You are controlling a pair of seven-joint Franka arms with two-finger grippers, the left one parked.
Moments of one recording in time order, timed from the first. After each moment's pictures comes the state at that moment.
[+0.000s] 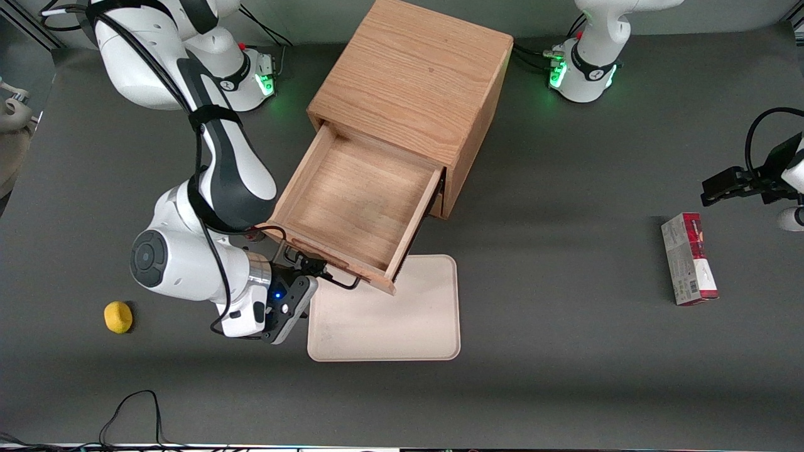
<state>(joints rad) 0.36 0.70 -0.04 -1.15 0.41 1.92 -0.70</state>
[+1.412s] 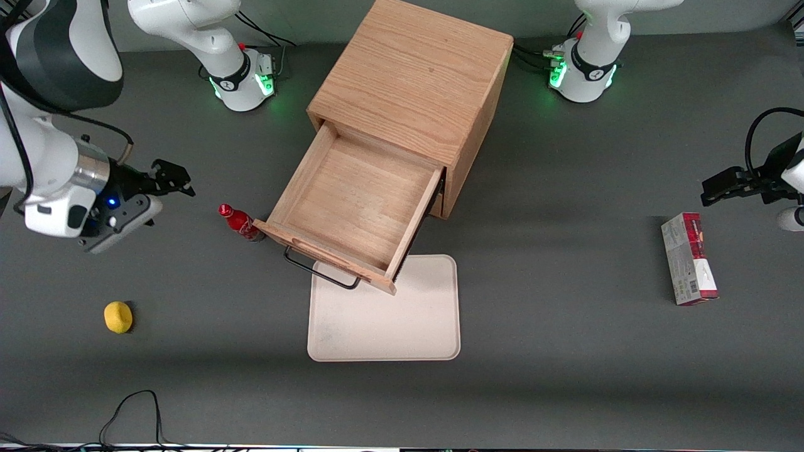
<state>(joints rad) 0.29 0.05 -0.18 -1.68 0.09 1.61 -0.35</state>
